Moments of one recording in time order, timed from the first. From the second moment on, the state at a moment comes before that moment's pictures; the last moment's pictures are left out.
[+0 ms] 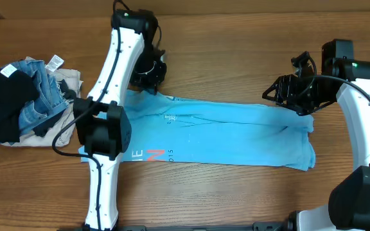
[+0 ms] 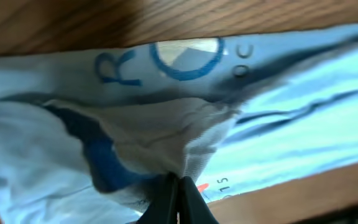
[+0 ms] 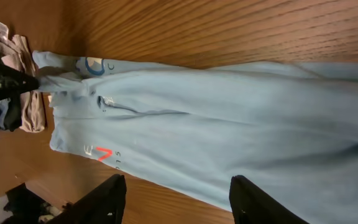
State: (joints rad) left arm -0.24 2.41 2.38 -1.69 0.16 -0.03; right arm -0.13 1.66 1.43 -1.17 -0.60 0.07
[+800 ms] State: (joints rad) left arm -0.34 2.25 1.78 -1.69 0.04 -0.19; right arm -0.13 1.66 1.43 -1.16 -0.59 0.07
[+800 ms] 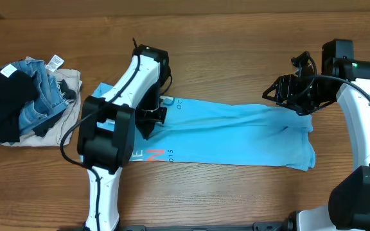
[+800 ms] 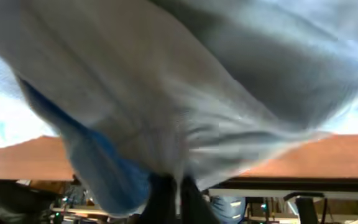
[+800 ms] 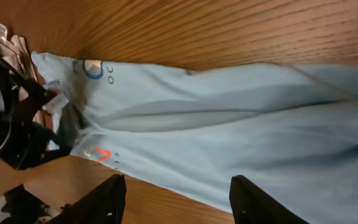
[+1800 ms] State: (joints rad) left arm -0.10 2.08 1.67 -1.26 0.03 -0.28; right arm -0.13 1.66 1.43 -1.13 -0.59 0.07
